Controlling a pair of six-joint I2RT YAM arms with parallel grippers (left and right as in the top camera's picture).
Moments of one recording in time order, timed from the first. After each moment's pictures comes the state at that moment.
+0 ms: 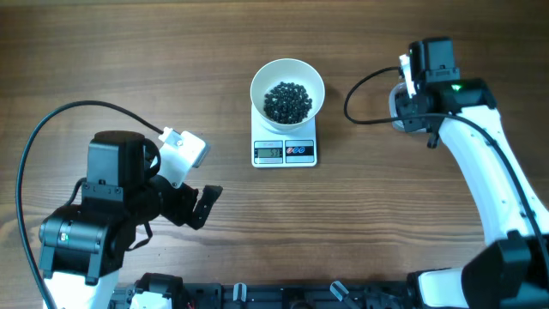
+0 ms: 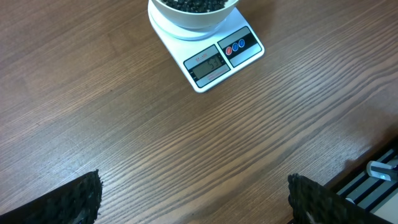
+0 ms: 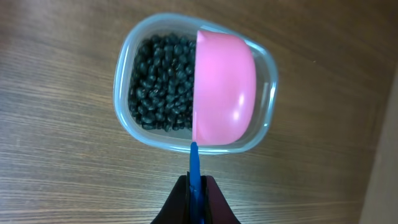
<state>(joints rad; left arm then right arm) -0.16 0.92 1.16 -1.22 0.28 0.32 0.12 1.59 1.32 -0.93 0.38 -0.23</state>
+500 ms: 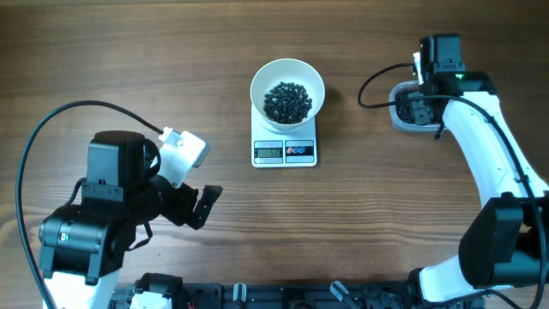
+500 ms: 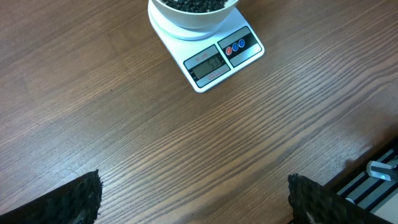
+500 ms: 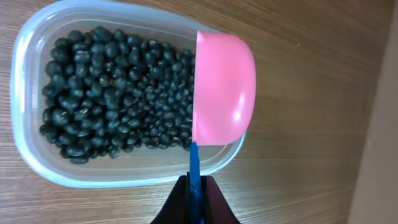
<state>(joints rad) -0.16 0.92 1.16 -1.22 0.28 0.32 0.02 1.70 1.32 -0.83 0.43 -0.26</state>
